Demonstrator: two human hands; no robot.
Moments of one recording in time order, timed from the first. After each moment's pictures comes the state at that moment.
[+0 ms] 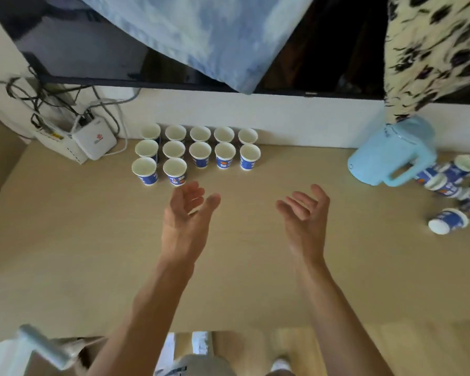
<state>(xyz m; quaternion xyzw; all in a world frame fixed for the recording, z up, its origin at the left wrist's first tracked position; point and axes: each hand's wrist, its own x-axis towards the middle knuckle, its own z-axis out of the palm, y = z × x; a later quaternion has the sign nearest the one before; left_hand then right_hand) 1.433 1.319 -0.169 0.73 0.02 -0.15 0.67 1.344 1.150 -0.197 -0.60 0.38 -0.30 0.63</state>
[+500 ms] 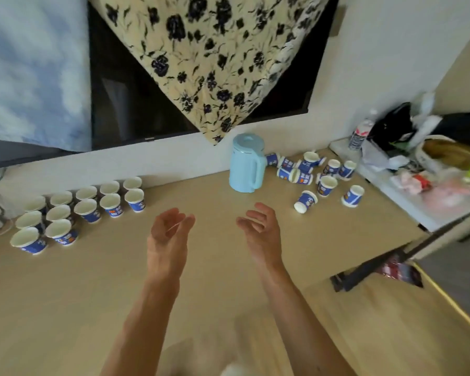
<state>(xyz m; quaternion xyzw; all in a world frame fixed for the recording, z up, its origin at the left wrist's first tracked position) 1.211 1.133 -0.112 0.69 -0.11 -0.19 0.69 1.116 0.996 -0.150 -0.55 0.37 -0.37 0.65</state>
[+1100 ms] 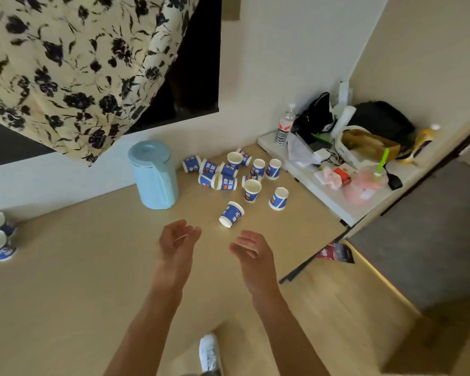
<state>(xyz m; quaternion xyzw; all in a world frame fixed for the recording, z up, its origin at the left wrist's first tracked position) 1.125 0.884 -0.164 0.69 -0.17 -0.31 0.64 0.987 0.806 -0.188 -0.52 0.51 -0.33 0.60</state>
